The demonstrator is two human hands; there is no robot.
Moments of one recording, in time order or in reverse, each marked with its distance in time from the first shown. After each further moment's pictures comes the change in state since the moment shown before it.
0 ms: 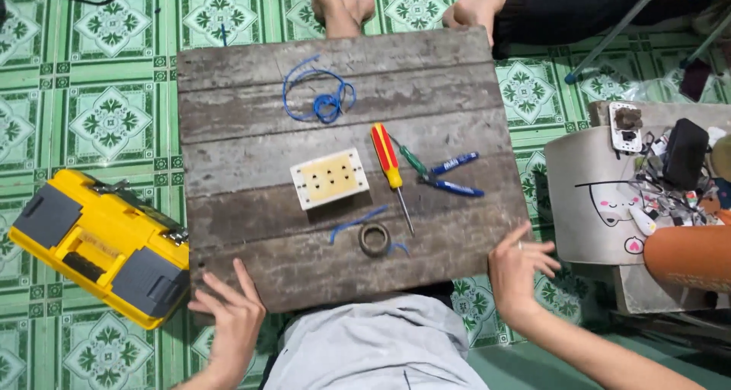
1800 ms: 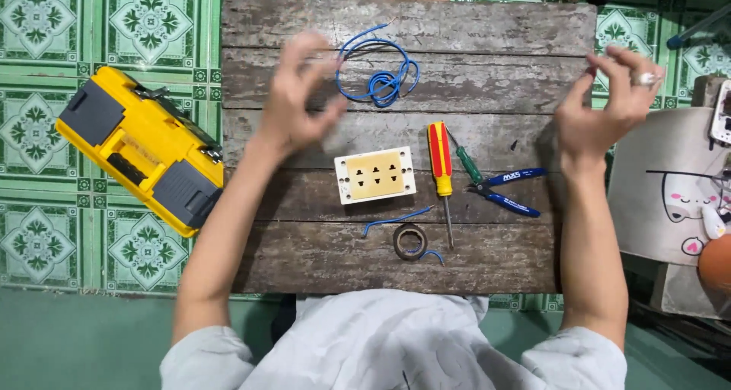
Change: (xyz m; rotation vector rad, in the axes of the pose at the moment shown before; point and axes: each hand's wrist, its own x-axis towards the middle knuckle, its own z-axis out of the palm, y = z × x) left_hand 0.215 -0.087 0.002 -1.736 0.936 -0.014; right_hand 0.195 0.075 -0.075 1.646 1.186 0.222
